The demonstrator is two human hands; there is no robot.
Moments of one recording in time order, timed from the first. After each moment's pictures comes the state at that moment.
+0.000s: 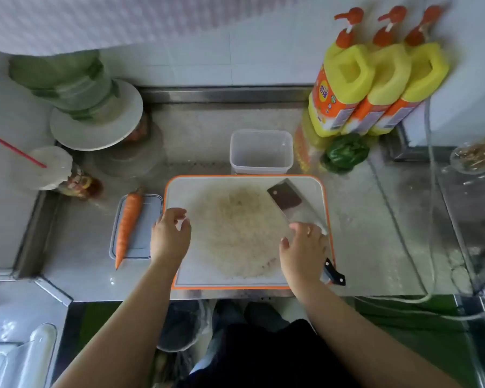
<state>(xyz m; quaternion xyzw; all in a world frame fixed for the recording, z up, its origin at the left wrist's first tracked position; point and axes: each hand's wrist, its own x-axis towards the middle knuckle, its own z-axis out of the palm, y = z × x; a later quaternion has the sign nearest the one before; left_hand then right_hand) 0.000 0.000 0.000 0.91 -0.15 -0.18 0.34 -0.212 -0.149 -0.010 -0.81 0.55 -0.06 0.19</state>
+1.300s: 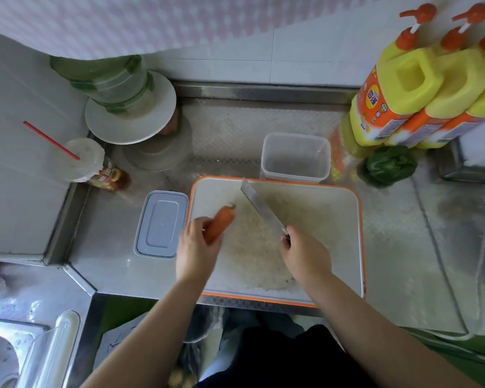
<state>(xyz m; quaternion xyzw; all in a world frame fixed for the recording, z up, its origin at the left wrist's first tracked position) -0.016 0.008 -0.001 0.92 -0.16 -0.15 0.32 -0.156 -0.161 0.021 -0.89 0.39 0.12 0.23</state>
